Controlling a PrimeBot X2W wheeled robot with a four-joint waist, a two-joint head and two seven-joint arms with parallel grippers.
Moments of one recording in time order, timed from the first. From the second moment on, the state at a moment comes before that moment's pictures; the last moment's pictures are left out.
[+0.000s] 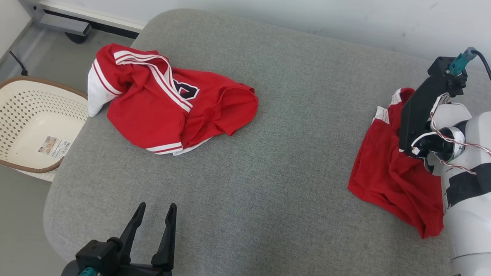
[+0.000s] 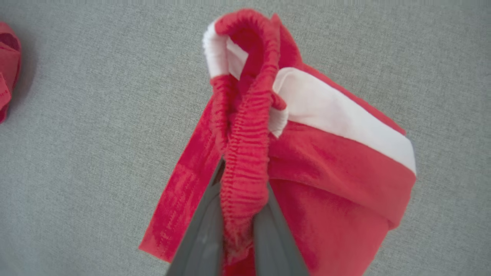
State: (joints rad) left arm -0.09 0.12 -0.39 0.18 -0.36 0.07 -0.24; right arm -0.83 -0.05 -0.25 0.67 0.02 0.13 1.02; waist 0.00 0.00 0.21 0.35
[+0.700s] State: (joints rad) left arm -0.07 0.13 -0.38 0.19 -0.37 0.08 -0.25; right arm -0.85 -0.05 -0.34 0.68 -0.04 0.13 0.95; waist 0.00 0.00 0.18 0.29
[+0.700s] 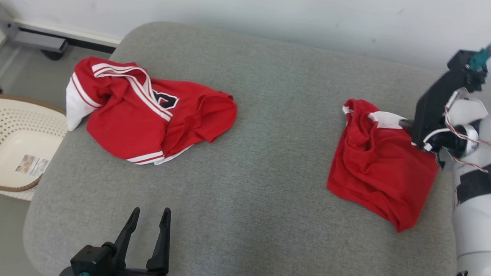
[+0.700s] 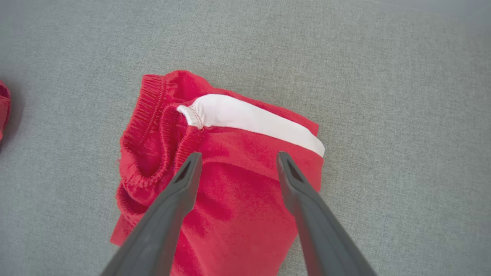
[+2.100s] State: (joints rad) left arm -0.08 0.15 -0.41 0.17 -0.38 0.09 -0.24; right arm -0.81 -0.05 -0.49 0.97 -0.04 0.13 0.77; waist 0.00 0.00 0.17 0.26
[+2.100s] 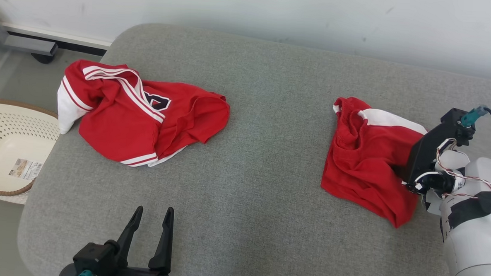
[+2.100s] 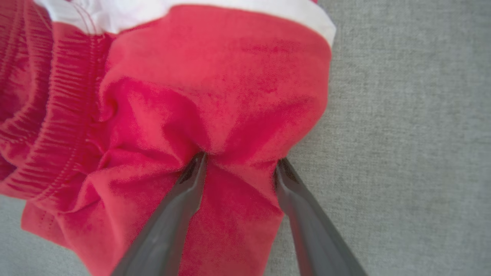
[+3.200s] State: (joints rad) left arm -0.09 0.18 -0.41 0.16 -0.39 0.11 -0.25; right arm -0.64 -0.36 0.11 0.64 0.24 0.13 0.88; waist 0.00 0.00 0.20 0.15
